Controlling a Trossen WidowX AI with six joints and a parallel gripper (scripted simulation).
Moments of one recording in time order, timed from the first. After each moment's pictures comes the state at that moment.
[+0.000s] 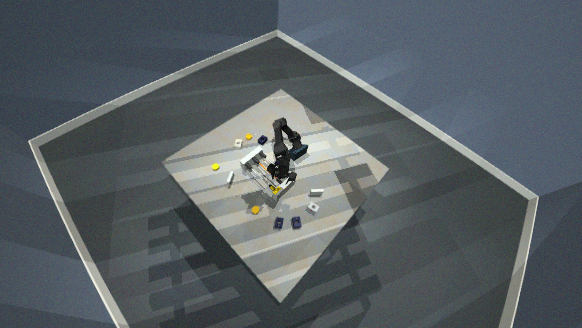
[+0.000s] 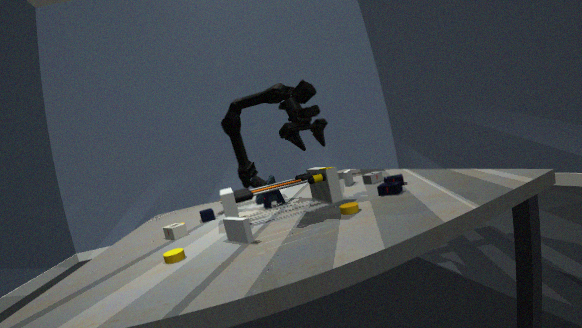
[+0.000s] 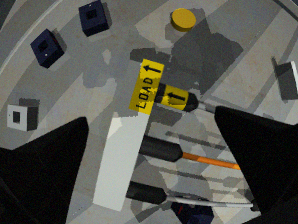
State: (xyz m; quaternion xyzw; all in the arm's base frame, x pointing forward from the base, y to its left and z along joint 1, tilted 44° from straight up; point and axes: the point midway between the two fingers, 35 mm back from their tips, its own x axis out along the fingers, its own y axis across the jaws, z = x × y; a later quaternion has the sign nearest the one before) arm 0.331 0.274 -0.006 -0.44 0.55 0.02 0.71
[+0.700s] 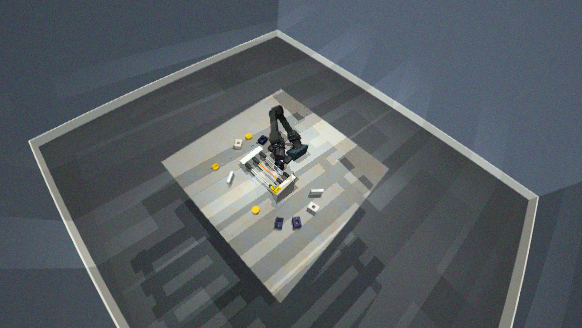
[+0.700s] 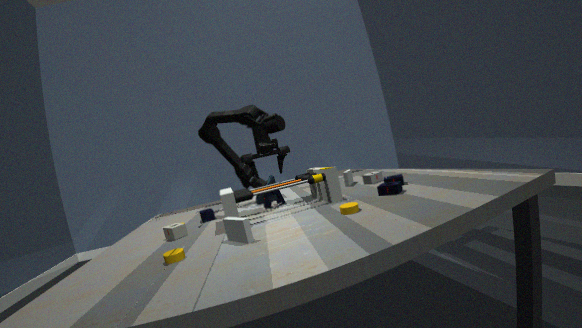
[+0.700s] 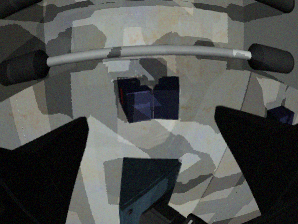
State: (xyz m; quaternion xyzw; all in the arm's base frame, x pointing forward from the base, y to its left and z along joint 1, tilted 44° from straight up) arm 0.220 0.105 0.050 -0.34 0.66 -0.19 0.65
